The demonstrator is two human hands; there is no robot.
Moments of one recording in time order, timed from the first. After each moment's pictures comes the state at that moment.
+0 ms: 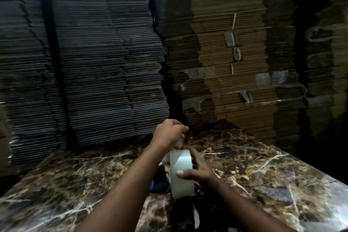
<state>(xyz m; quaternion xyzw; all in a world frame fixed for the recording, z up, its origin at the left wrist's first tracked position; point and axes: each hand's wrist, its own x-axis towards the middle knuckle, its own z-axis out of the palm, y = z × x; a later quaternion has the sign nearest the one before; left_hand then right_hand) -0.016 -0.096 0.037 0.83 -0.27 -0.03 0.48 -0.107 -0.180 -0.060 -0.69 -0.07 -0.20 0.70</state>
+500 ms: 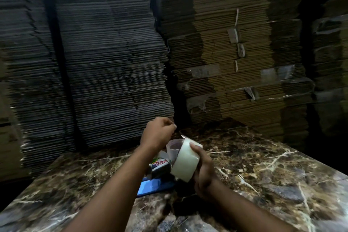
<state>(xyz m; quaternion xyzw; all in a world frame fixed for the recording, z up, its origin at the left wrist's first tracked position) 0.010 -0.065 0.041 0.86 -0.29 0.08 0.41 -0.078 -0.154 -0.063 -0.43 0.05 -0.17 0.89</state>
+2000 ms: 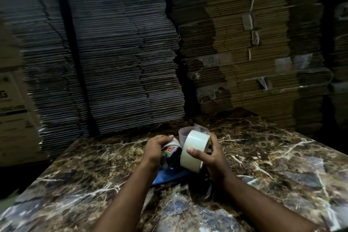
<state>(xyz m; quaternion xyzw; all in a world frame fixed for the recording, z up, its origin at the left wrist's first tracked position) 0.004 -0.009 -0.030 0.65 -0.15 -0.14 0.74 -0.087 -0.147 -0.078 -0.60 0.01 -0.30 0.74</state>
